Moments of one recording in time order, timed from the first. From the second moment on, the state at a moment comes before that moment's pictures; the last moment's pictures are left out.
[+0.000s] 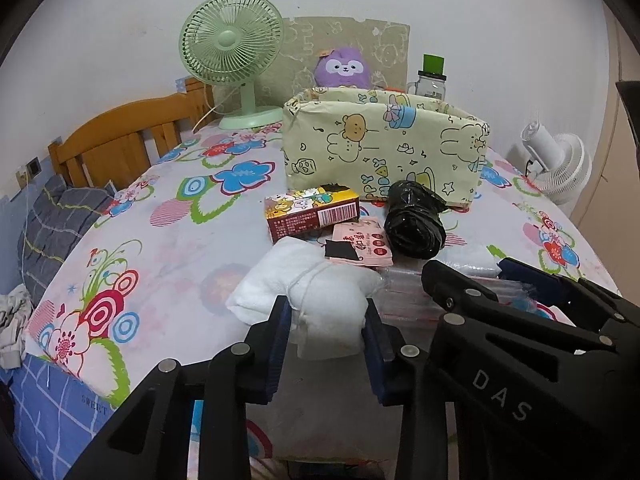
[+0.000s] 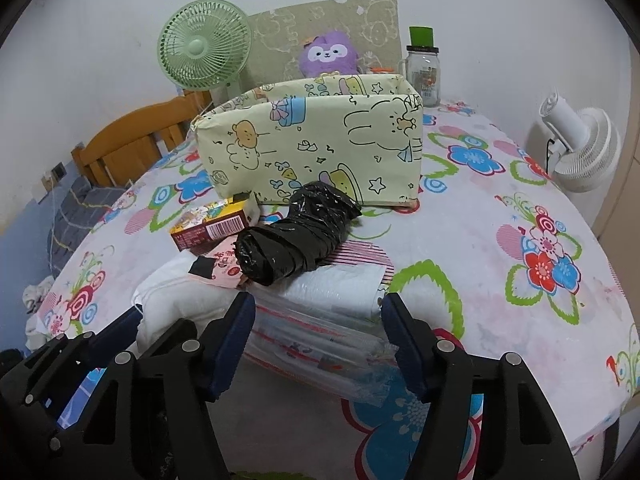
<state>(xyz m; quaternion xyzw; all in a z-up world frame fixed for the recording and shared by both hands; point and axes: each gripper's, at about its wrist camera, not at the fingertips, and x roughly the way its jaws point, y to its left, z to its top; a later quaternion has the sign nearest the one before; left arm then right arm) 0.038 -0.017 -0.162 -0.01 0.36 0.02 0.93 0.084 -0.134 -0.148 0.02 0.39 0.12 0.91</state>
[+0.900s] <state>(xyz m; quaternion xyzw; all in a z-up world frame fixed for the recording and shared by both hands) 0.081 0.003 -0.173 -0.01 0.37 0.02 0.93 0.129 -0.118 -0.149 0.02 0.40 0.13 0.91</state>
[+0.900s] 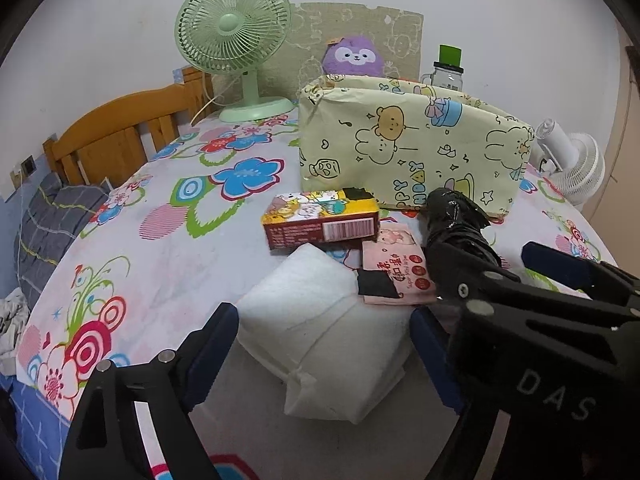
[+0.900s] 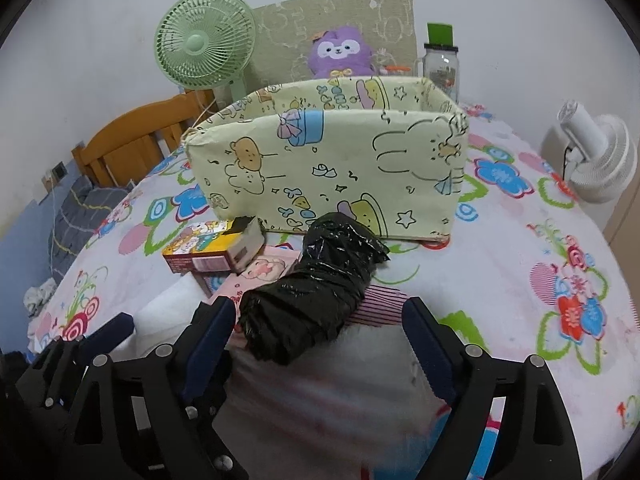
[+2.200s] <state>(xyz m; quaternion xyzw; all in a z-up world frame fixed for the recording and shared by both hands) 0.052 -0.004 -0.110 -0.02 0.32 0.02 0.95 0.096 -0.133 -0.090 0.03 0.34 0.13 0.93</state>
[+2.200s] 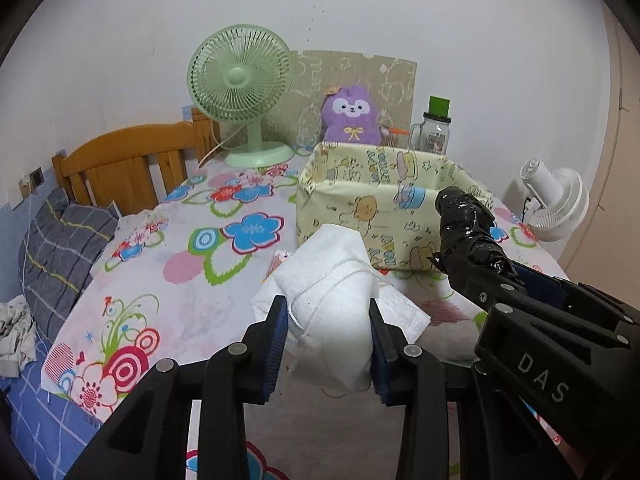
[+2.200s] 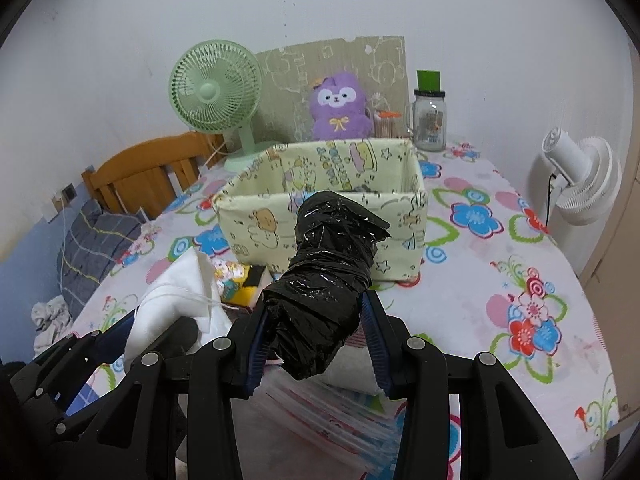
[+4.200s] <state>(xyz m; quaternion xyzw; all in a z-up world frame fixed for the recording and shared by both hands) 0.164 -0.044 -0.040 0.00 0.29 -0.01 0.96 0.193 -0.147 -0.013 0.00 0.30 0.13 0.95</state>
